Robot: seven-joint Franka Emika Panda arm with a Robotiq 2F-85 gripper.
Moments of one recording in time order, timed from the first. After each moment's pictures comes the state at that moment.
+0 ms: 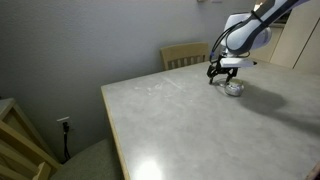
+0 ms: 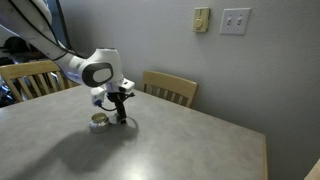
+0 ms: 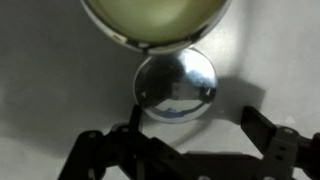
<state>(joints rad) 0.18 0.79 -0.12 -1.73 0.08 2.62 0.51</state>
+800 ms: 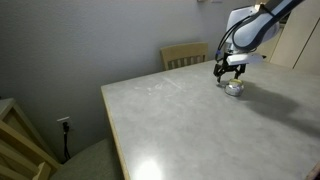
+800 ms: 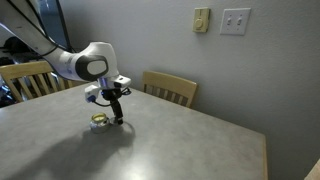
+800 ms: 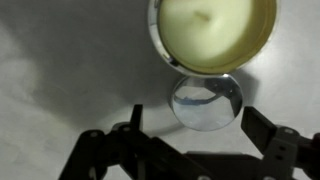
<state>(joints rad) 0.24 0.71 -0.19 -1.82 -0.01 2.55 0.54</state>
